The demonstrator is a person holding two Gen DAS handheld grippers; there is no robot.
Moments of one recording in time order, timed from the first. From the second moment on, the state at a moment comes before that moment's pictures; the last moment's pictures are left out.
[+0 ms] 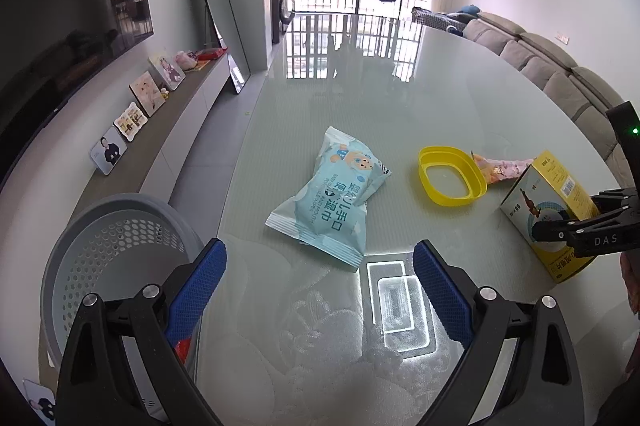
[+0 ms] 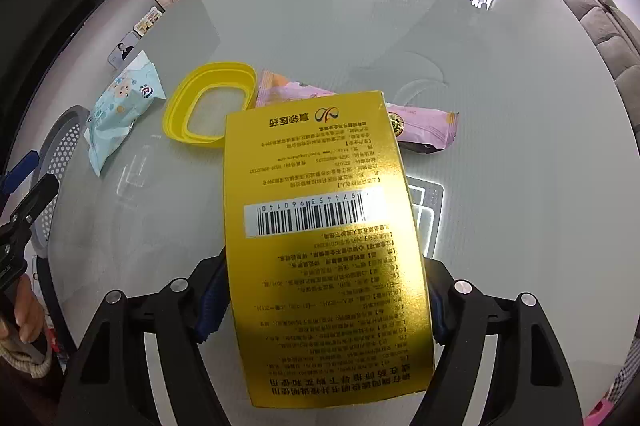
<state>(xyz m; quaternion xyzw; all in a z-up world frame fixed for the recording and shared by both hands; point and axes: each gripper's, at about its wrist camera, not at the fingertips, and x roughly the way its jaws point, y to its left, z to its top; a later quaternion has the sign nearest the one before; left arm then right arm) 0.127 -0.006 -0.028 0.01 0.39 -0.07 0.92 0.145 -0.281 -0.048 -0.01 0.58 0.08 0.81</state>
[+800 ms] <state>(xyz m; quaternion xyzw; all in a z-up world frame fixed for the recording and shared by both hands) 0.174 -0.024 -0.049 0.03 0.42 -0.05 0.91 0.038 -0.302 -0.012 0.09 0.45 0.05 0.89</state>
